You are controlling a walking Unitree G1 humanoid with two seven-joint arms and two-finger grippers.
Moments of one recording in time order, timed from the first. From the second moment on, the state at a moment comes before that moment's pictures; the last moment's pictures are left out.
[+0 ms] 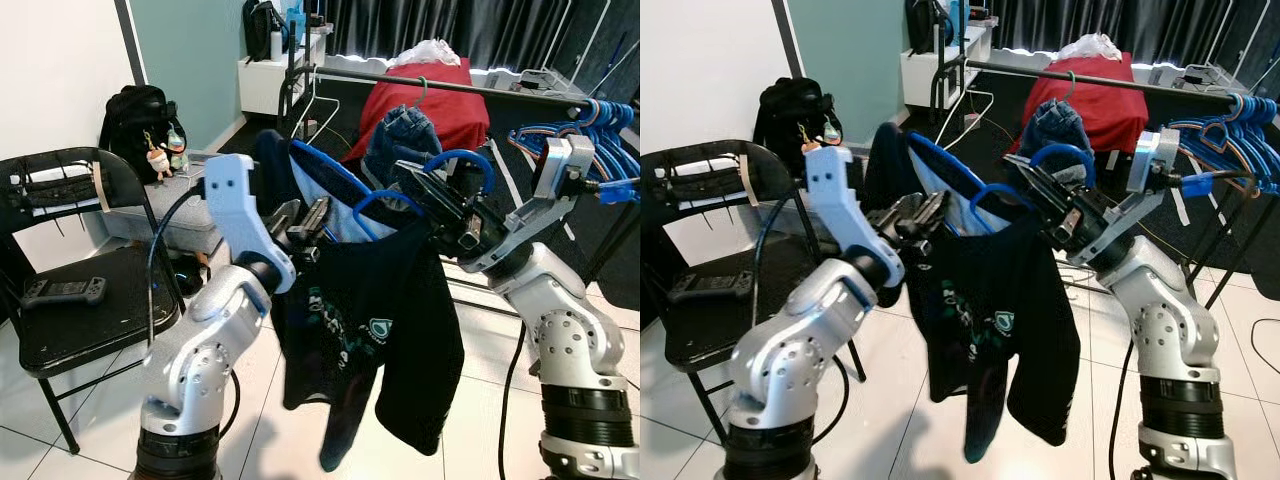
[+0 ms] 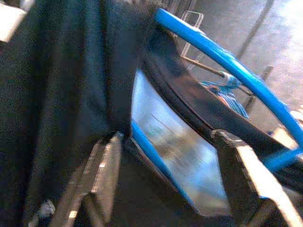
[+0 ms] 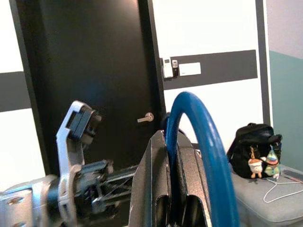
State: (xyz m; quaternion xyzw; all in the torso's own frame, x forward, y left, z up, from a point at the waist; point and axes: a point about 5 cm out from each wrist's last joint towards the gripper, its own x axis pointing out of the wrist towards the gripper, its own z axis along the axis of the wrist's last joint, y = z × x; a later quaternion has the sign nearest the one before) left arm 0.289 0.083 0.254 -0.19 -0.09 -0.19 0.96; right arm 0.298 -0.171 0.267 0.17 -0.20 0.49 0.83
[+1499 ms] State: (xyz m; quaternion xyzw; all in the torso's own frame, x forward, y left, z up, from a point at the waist) left arm 0.285 0.121 0.278 -0.01 -0.21 -0.07 0.97; right arm 0.297 -0.172 0.272 0.16 -0.20 0.49 0.83
